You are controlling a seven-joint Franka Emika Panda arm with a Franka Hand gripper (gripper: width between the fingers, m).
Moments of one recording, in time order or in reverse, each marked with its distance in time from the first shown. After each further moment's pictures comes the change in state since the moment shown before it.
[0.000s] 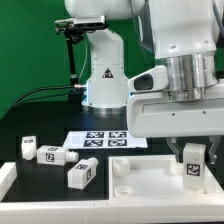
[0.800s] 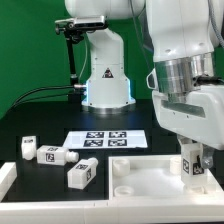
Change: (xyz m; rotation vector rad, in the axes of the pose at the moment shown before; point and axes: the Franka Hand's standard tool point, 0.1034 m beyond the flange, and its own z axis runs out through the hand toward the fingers) arm -0.007 -0.003 0.003 0.020 -0.030 0.749
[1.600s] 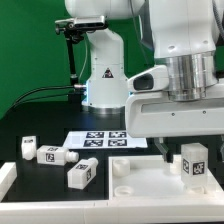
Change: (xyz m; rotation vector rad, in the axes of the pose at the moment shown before) arm 0.007 0.000 -0.004 -0.047 0.013 -1.088
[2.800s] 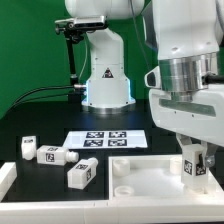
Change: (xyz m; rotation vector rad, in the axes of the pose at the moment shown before) arm -0.003 -0.007 0.003 0.016 -0.010 0.999
